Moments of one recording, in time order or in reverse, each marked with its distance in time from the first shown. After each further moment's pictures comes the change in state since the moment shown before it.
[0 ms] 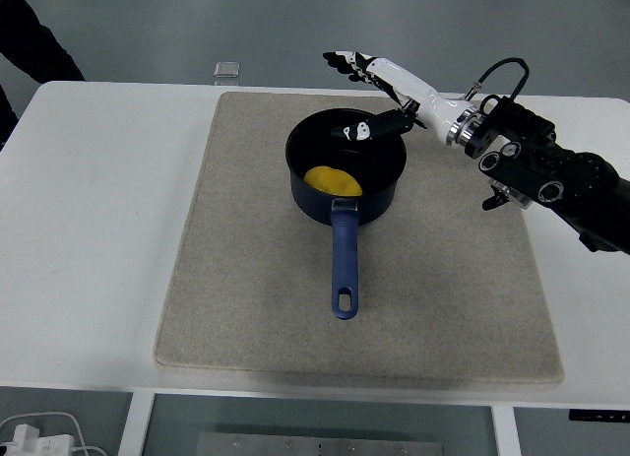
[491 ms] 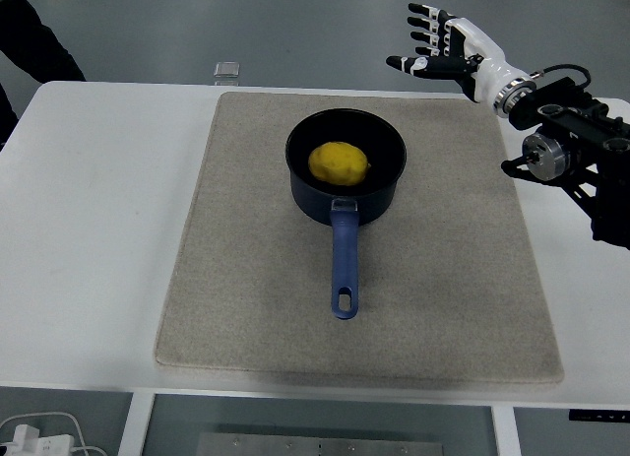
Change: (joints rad) left arm 0.000 0.000 0.002 -0.001 0.000 0.000 0.000; right arm -0.031 -0.079 0.271 -0.002 0.430 0.050 -0.318
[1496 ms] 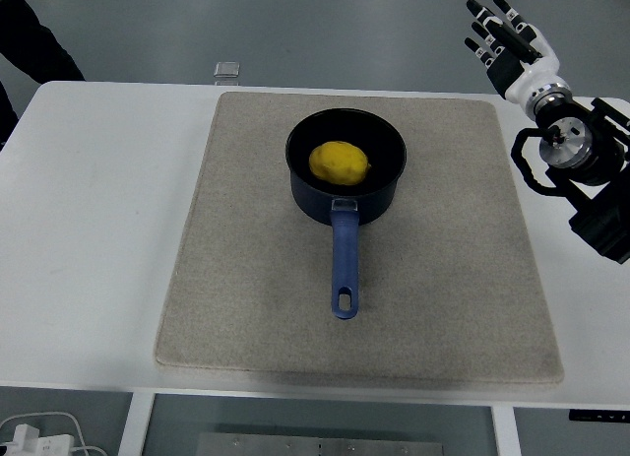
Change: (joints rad) left arm 0.000 0.000 0.000 -0.001 0.000 0.000 0.000; right arm -0.127 0.032 0.405 -0.072 0.254 -0.027 -0.074
